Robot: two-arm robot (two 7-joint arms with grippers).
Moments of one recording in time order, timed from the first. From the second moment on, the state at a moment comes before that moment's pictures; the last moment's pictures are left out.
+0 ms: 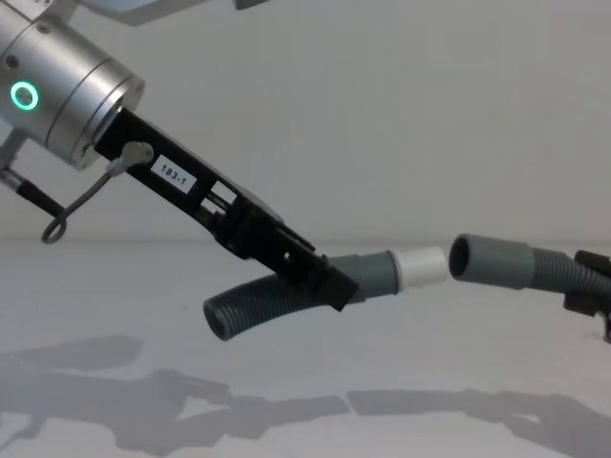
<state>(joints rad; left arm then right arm) -0.97 0.63 0.97 -1.50 -0.55 0.62 -1.07 0.21 0.56 -0.26 -1.31 -0.25 -0.99 0.44</state>
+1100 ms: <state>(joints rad) -1.00 0.62 1.00 -1.47 -0.56 0.60 -1.07 0.20 0.54 -0.25 -1.34 -0.34 -0.94 0.38</state>
